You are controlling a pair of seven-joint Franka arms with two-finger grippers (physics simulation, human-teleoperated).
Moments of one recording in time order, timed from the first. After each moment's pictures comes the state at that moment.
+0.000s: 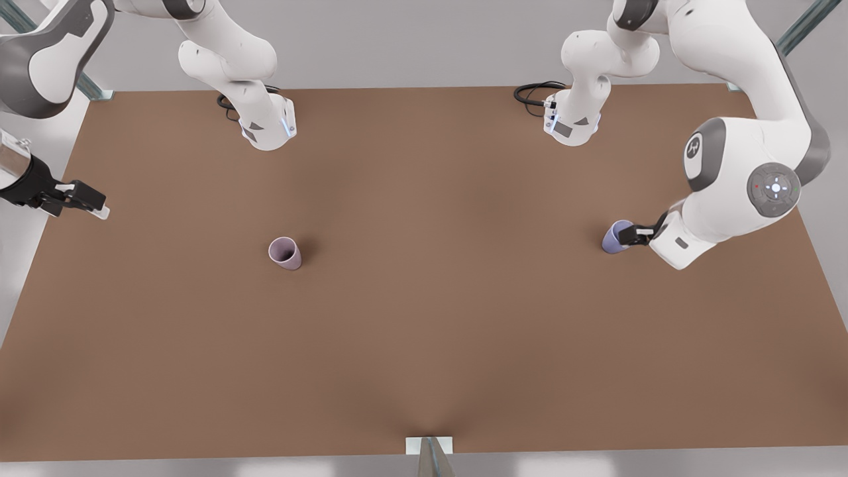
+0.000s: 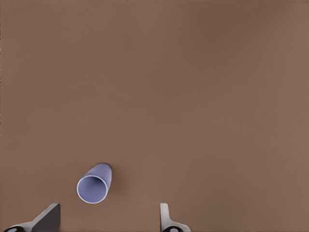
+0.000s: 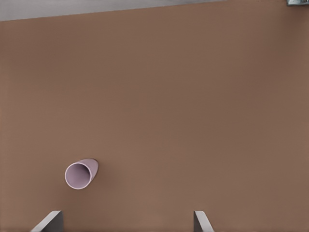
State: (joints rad) left arm -0.15 0.27 0.05 -1.36 -0.02 1.48 -0.09; right arm 0.00 0.13 -0.18 -1.27 0.04 1.39 -0.09
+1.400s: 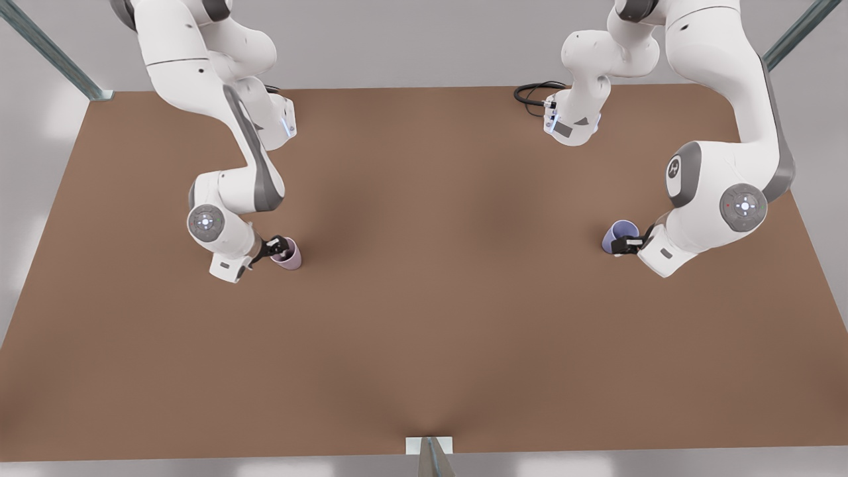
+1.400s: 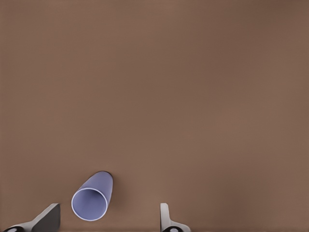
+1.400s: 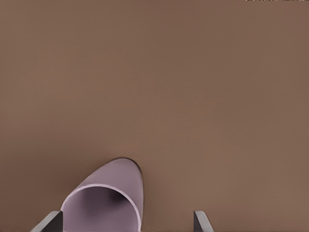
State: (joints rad) left arm -0.15 0.22 0.08 -1.62 -0.01 1.68 -0.07; right arm 0.34 0.21 -0.14 -2.12 0.06 2.21 -0.25
